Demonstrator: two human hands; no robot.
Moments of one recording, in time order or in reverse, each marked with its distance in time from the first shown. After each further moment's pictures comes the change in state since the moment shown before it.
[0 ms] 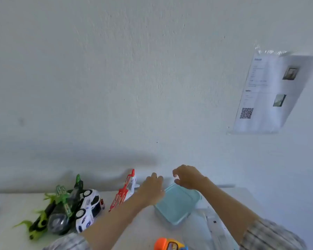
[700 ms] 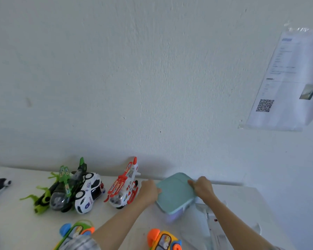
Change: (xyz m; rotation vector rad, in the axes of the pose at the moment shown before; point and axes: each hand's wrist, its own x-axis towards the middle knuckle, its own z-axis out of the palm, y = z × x) left_hand 0.017 -0.012 0.063 -0.396 0.028 -0.402; right_hand -0.008 0.045 0.083 0.712 0.078 0.599
